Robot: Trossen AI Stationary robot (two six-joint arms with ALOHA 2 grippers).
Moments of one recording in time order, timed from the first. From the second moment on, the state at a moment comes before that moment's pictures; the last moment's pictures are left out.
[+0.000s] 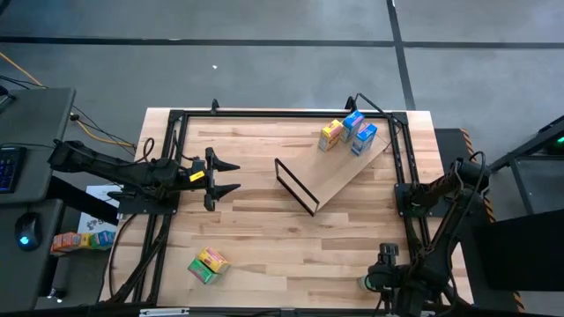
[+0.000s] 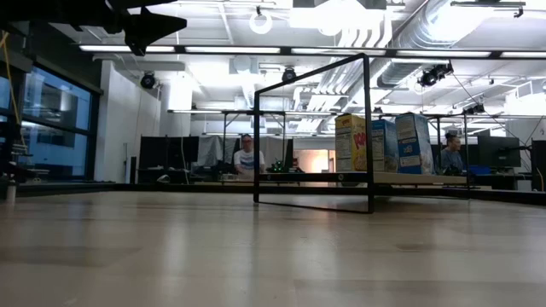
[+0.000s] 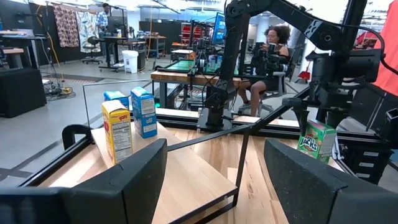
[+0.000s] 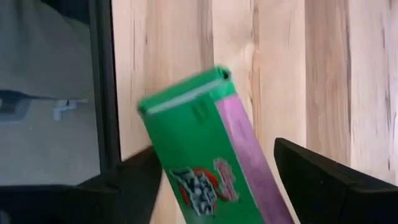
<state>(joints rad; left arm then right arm) -0.19 0.70 0.34 0.39 -0.30 -0.04 1.11 1.65 1.20 -0.94 0.25 1.12</state>
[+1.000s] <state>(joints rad) -0.19 0.70 0.34 0.39 -0.30 -0.03 1.11 1.65 1.20 -0.93 0.24 1.12</state>
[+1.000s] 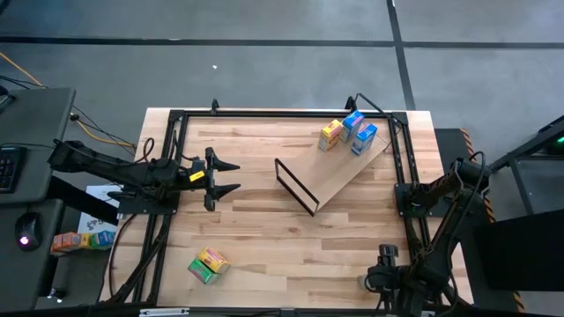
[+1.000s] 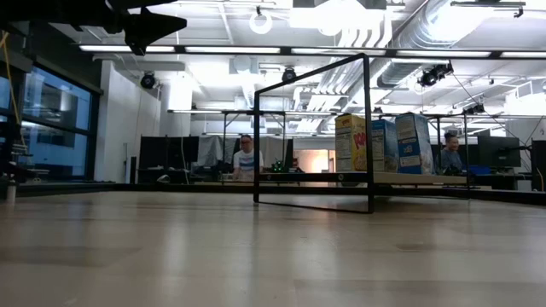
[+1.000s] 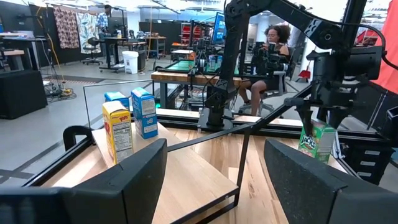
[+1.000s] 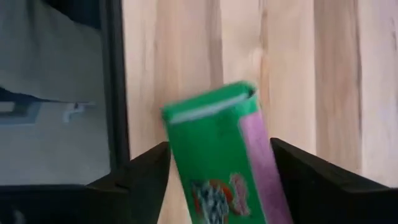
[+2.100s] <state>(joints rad) -0.19 0.70 0.34 0.39 -0.30 -0.03 0.74 1.65 1.70 -1.44 1.08 0.26</state>
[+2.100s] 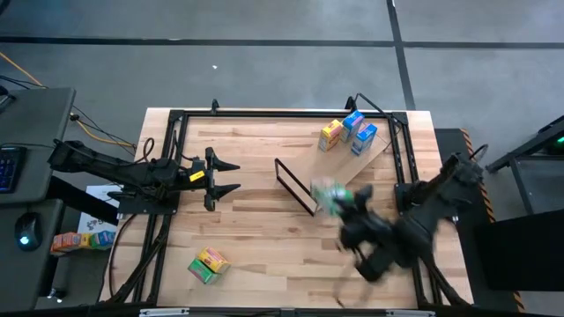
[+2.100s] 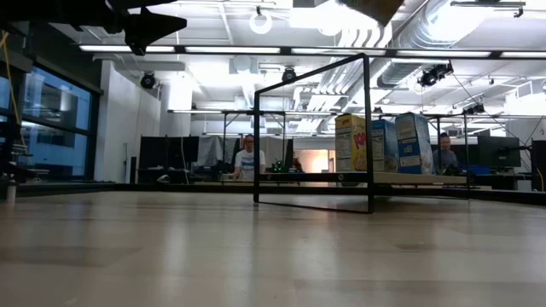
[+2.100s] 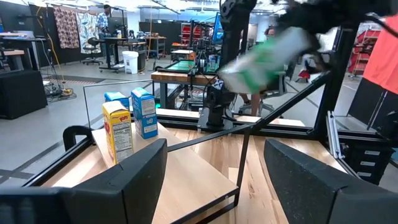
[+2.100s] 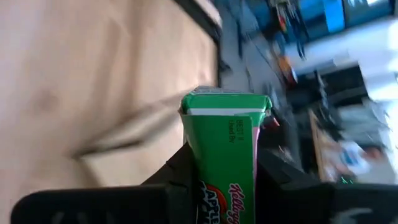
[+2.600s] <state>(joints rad) -0.19 0.70 0.34 0.40 -0.30 0.00 -0.04 1.66 1.71 -1.19 0.34 -0.49</state>
